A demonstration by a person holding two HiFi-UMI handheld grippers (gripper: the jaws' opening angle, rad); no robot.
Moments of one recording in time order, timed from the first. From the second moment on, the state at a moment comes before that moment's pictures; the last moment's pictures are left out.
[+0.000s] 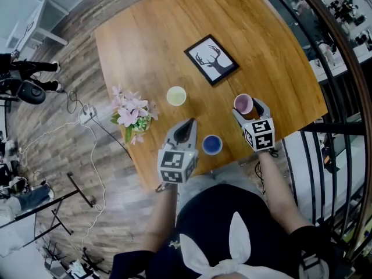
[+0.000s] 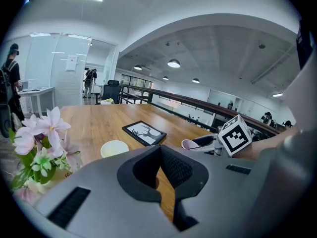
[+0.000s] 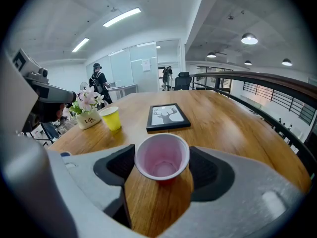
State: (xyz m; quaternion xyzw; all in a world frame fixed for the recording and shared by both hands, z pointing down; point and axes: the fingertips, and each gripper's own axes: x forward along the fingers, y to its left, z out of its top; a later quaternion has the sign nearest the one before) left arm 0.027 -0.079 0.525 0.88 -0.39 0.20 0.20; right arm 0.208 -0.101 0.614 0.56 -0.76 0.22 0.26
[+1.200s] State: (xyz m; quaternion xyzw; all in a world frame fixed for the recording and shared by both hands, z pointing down) left arm 0.008 -0.083 0.501 0.88 -0.41 0.18 0.19; right arm 0.207 -0.099 0.541 0.56 -0.78 0.17 0.23
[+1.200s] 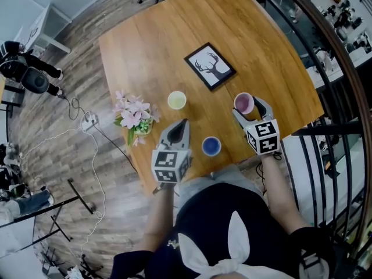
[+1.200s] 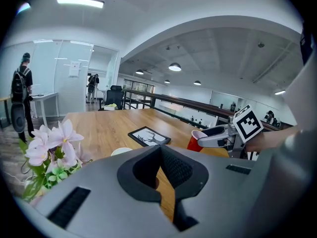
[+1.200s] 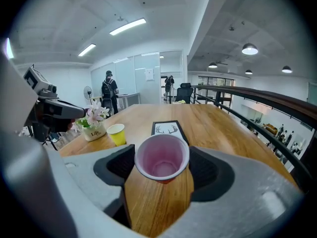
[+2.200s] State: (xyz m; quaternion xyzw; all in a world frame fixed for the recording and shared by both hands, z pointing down) left arm -0.013 -0.074 0.496 0.86 -0.44 0.17 0.18; right arm 0.171 -0.095 0.499 0.52 -0.82 0.14 0.21
